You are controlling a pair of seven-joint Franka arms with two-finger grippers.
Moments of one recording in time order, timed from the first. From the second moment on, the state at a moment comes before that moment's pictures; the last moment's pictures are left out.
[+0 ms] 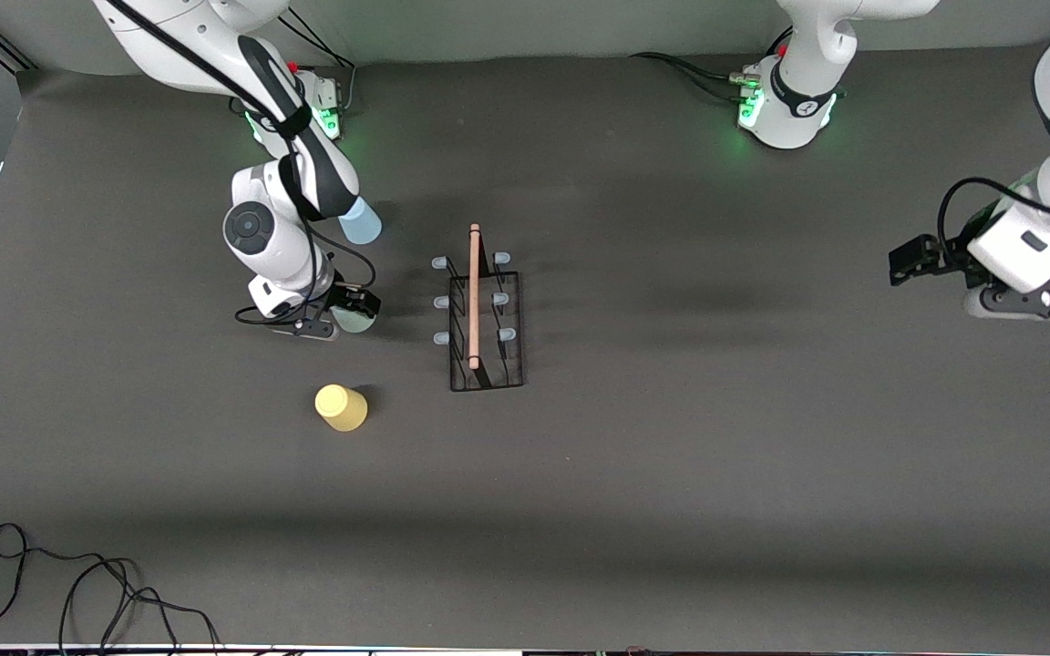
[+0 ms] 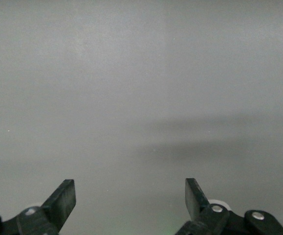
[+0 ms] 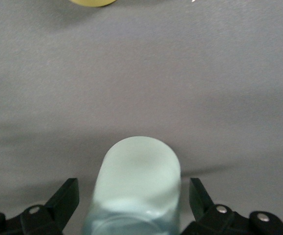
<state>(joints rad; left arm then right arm) -0.14 -0.06 0.10 -1.86 0.00 1.74 0.01 0.47 0.24 -0.10 -2.48 0.16 2.67 0.43</state>
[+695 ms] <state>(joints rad) -0.13 -0.04 0.10 -1.80 0.01 1.72 0.01 0.48 0.22 -0.10 -2.47 0.16 2.65 0.42</state>
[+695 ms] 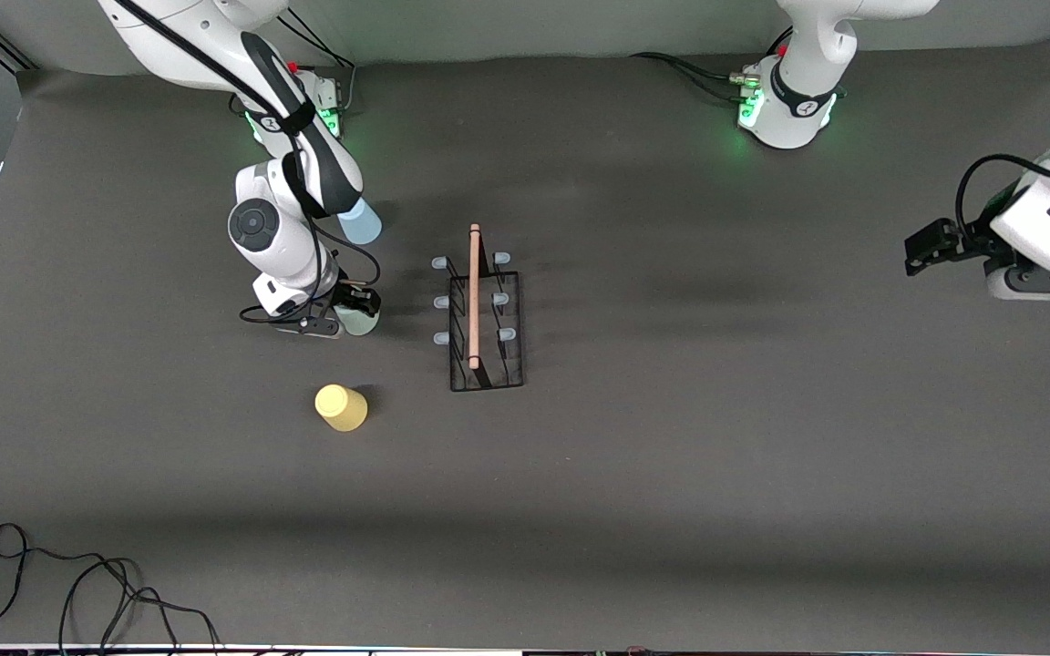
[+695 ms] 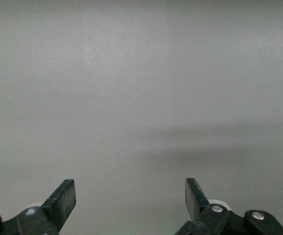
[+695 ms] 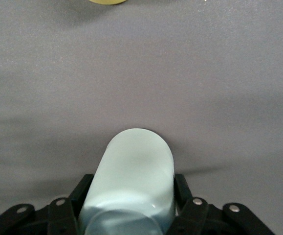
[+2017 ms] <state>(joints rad) -0.06 0.06 0.09 -1.67 0.02 1.67 0.07 0.74 -0.06 -0.13 -2.27 0.17 2.22 0.90</state>
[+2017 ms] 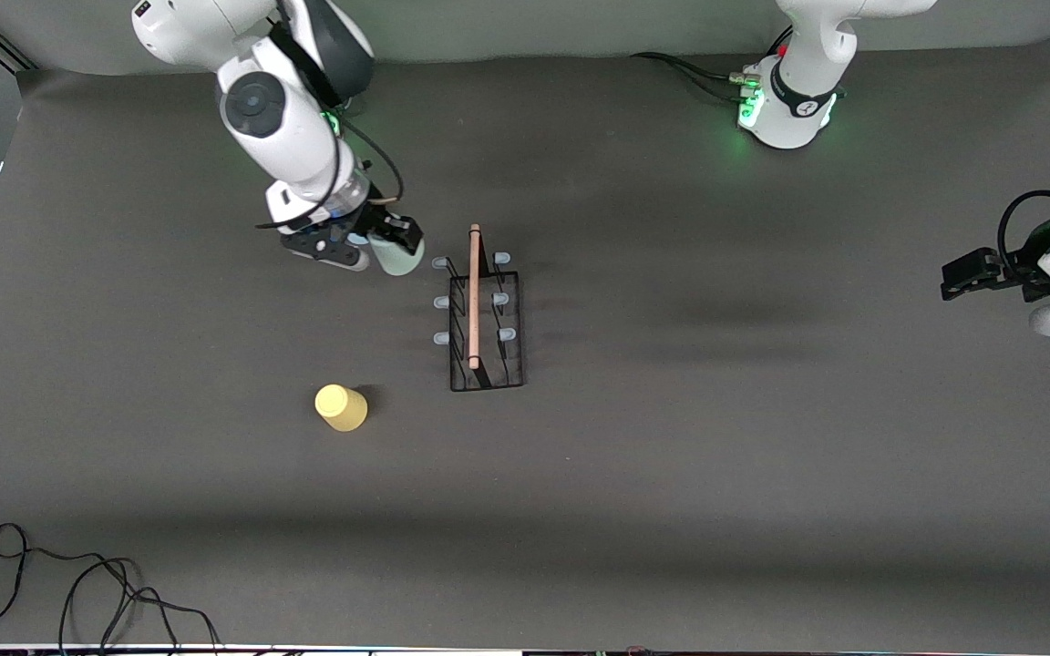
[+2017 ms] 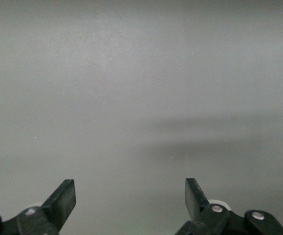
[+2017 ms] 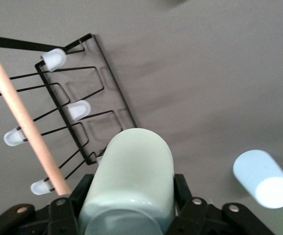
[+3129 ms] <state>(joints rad) -0.05 0.05 0.09 -1.65 0.02 1.64 0.07 0.82 0.15 -0.13 -2.19 0.17 2.33 0.99</state>
